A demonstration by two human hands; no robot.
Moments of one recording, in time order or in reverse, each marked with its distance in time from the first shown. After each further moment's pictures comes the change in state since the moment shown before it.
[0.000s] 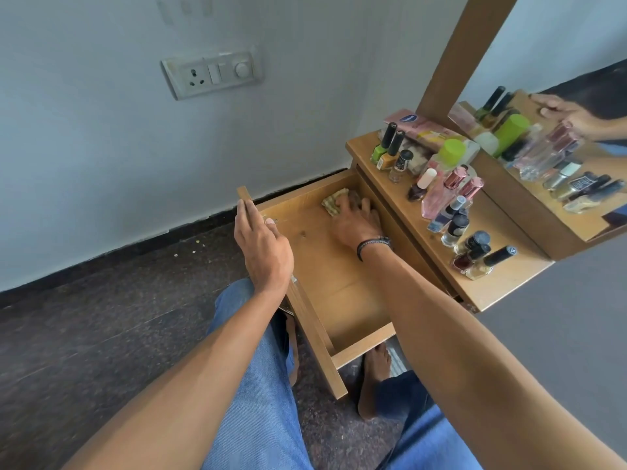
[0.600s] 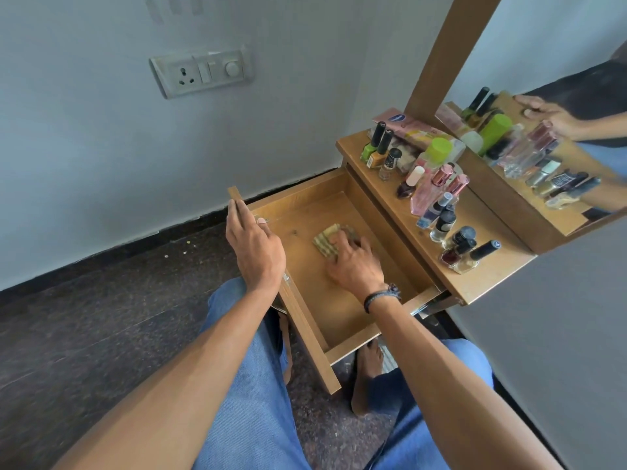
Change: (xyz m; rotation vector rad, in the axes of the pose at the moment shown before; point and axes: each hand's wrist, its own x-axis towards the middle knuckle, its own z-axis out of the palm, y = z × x) left_hand -0.002 -0.002 -0.001 0.010 0.002 0.006; right_hand -0.080 0.022 0.035 0.068 -0.024 -0.001
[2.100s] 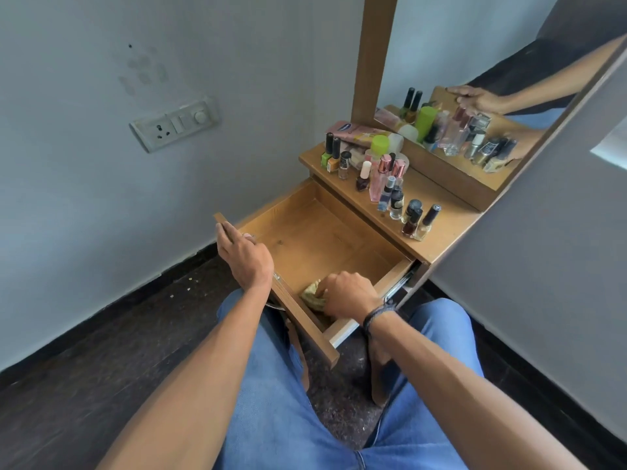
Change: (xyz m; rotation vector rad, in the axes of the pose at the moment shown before) left_hand 0.002 -0.001 -0.001 0.056 -0.039 -0.006; right_hand -0.110 -0.023 -0.022 -0.147 -0.102 -0.059
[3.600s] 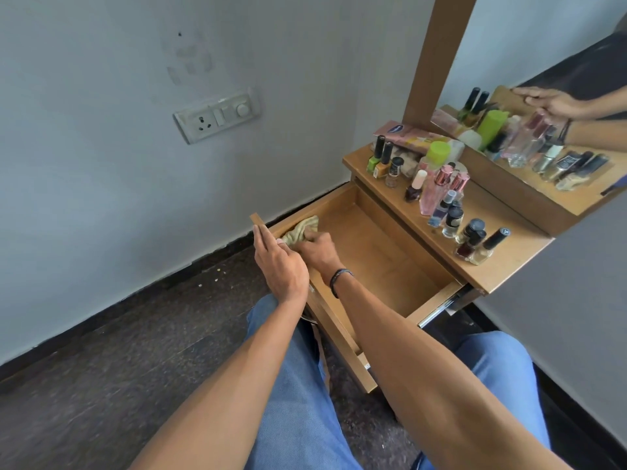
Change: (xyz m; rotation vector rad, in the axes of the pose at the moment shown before) left_hand -0.003 -0.001 0.001 -0.135 0.061 -0.010; right_hand 0.163 -0.076 0.012 1.186 0.165 0.123
